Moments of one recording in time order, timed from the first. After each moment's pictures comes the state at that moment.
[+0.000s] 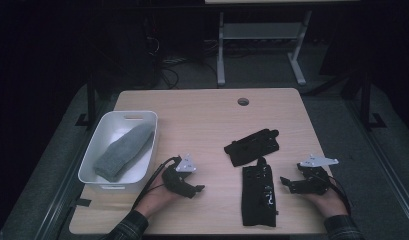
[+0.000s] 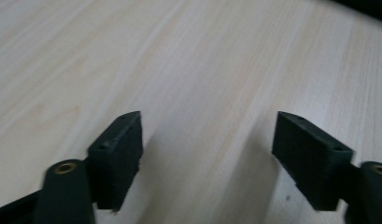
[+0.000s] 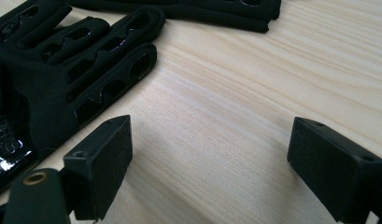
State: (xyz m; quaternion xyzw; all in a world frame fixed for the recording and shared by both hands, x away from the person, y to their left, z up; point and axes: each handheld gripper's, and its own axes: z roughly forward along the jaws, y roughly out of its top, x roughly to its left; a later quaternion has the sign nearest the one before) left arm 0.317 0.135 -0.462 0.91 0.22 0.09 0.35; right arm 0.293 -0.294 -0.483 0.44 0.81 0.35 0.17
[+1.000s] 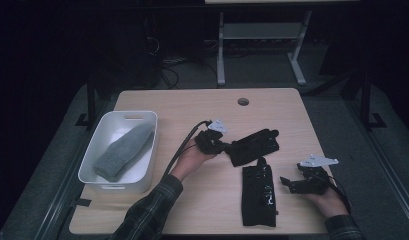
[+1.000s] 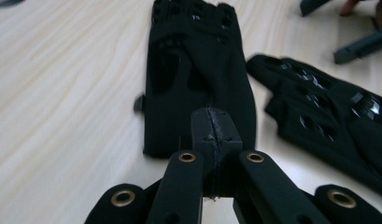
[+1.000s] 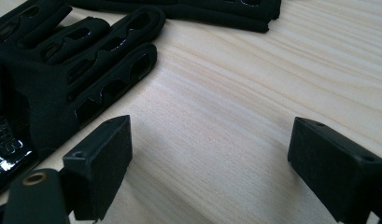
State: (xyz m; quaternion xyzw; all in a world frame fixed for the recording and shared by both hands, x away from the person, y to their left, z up) left arm 0.414 0.036 -0.430 0.89 0.20 0.04 0.40; right arm 0.293 -0.294 -0.483 0.44 0.81 0.35 0.17
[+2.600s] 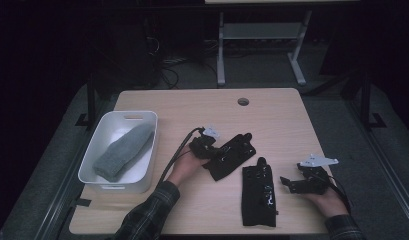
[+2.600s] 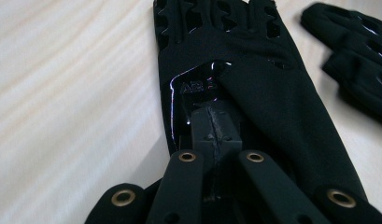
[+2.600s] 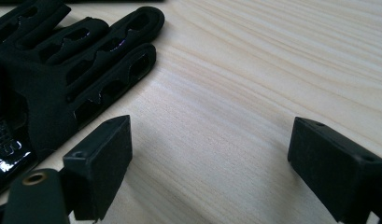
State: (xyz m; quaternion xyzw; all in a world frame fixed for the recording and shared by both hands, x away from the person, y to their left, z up) left arm 0.405 0.070 -0.465 0.89 0.26 0.04 0.36; right arm 0.294 -0.294 -0.483 0.44 0.81 0.35 0.18
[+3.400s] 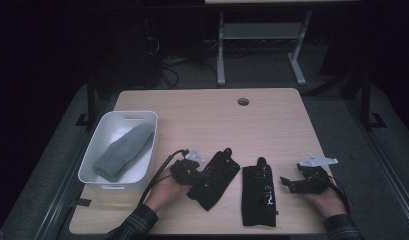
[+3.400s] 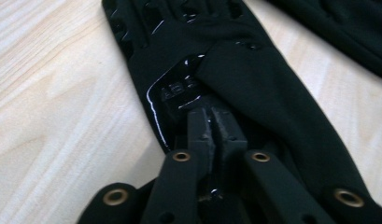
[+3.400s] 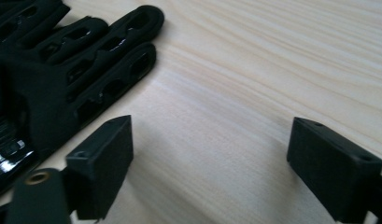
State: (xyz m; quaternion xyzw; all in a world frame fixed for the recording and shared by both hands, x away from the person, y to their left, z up) left arm 0.326 0.113 -0.451 0.91 0.24 0.02 0.33; right arm 0.293 -0.293 -0.480 0.44 0.81 0.34 0.17
